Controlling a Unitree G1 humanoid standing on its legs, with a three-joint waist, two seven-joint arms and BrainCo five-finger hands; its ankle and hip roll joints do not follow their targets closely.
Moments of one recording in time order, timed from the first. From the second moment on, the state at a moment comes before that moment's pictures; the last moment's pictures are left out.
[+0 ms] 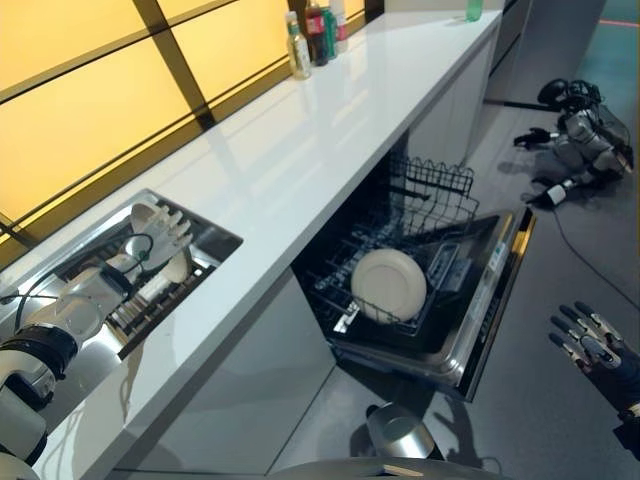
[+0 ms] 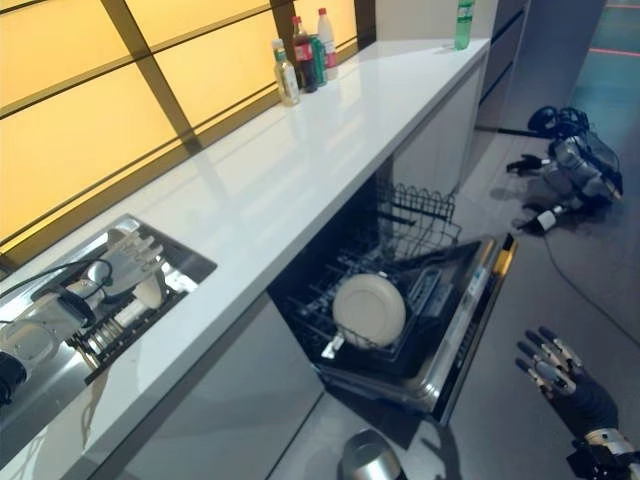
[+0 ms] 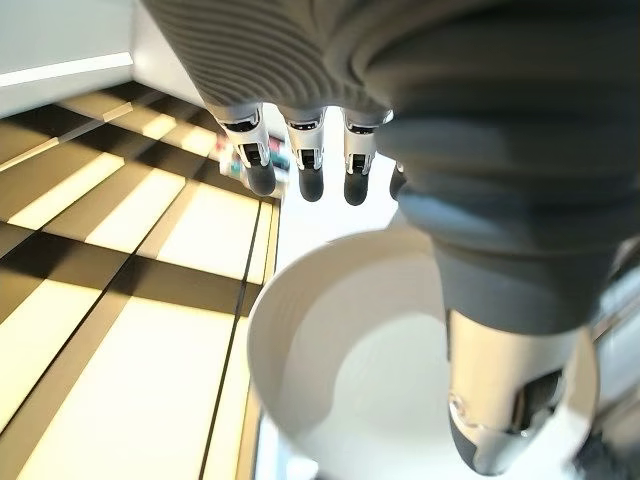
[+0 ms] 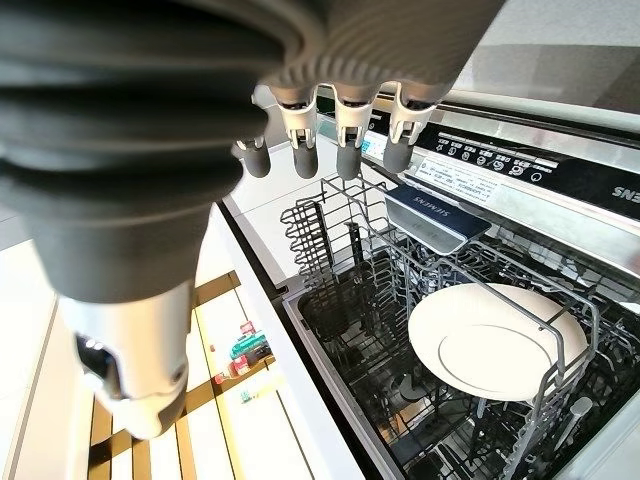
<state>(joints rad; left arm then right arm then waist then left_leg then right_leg) -0.53 1.08 -0.76 0.69 1.43 0.04 0.35 0.63 -0.69 -0.36 -0.03 1.03 0.00 0.38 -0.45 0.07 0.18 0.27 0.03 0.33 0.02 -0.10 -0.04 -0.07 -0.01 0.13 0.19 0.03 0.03</state>
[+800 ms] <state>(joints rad) -0.46 1.01 -0.71 0.77 1.44 0.06 0.32 0.63 -0.69 -0.42 -0.08 1.03 0.10 0.37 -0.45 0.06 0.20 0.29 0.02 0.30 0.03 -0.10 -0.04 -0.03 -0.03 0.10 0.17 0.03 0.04</state>
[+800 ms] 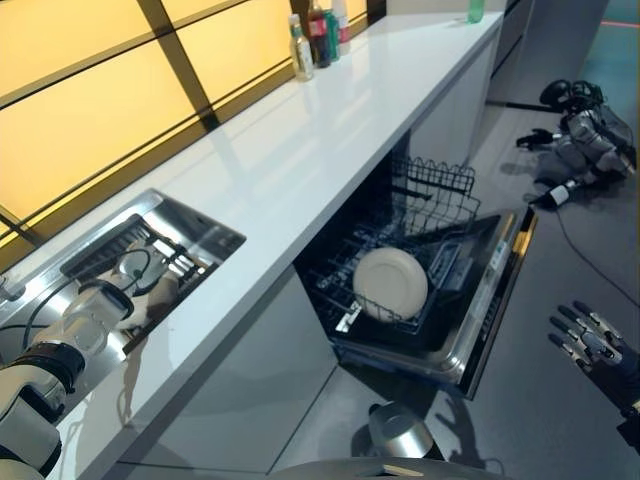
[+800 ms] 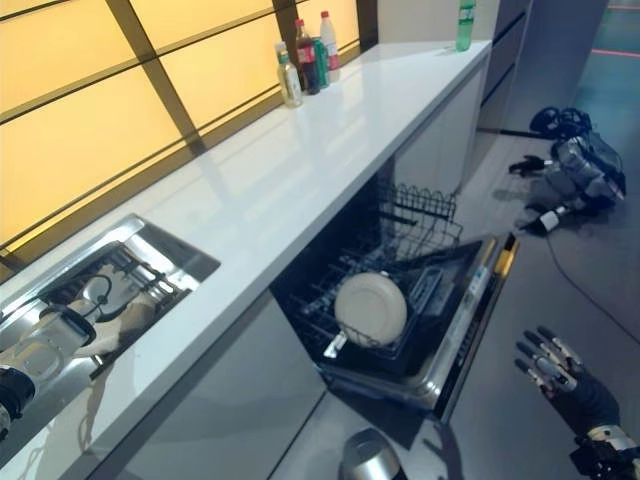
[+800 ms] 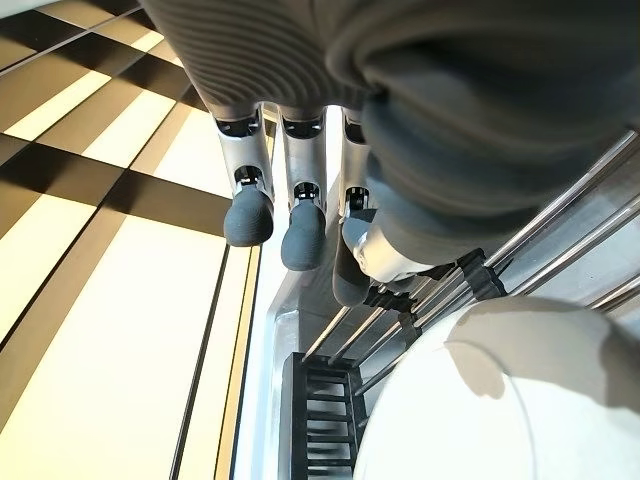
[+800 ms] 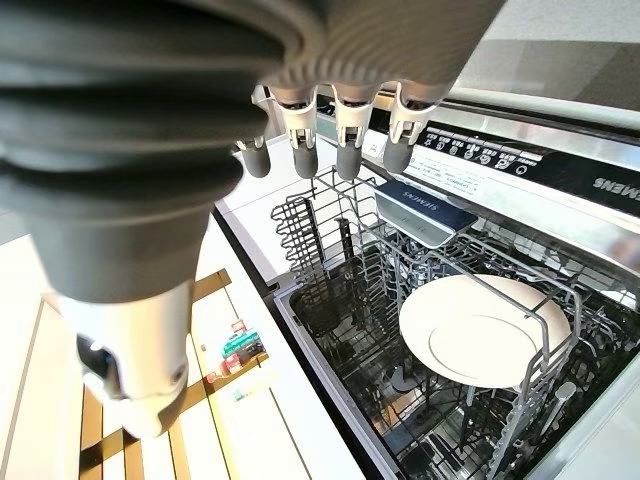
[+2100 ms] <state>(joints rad) -0.21 0.81 -0.14 0.67 0.31 -0.18 0.74 0.61 -0.59 -0.33 -0.08 1.00 0.01 0.43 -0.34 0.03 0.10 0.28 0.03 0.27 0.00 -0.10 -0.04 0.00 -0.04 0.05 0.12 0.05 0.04</state>
